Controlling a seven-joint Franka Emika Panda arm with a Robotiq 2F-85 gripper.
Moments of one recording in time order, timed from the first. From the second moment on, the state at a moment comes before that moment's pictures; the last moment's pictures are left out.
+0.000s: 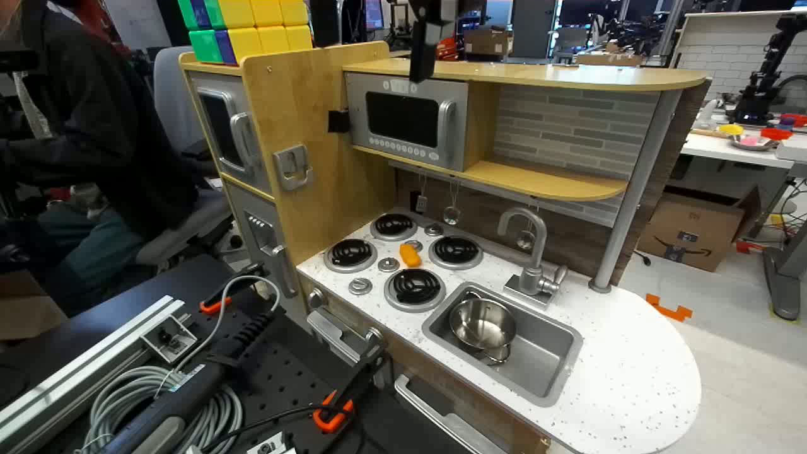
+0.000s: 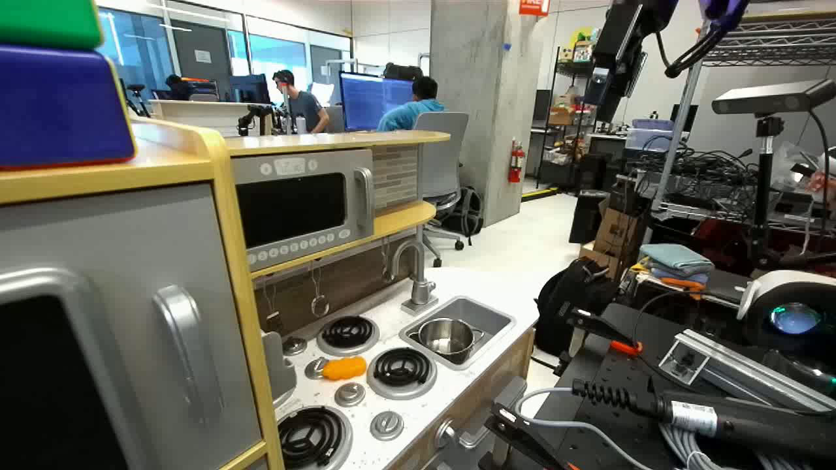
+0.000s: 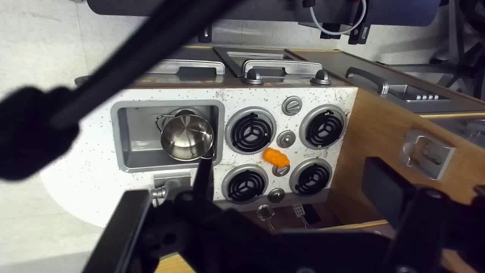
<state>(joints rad) 0.00 -0.51 -0.39 -2.52 0.08 2.08 -0.47</state>
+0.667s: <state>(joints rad) 0.00 -0.51 -0.38 -2.52 0.08 2.08 -0.47</state>
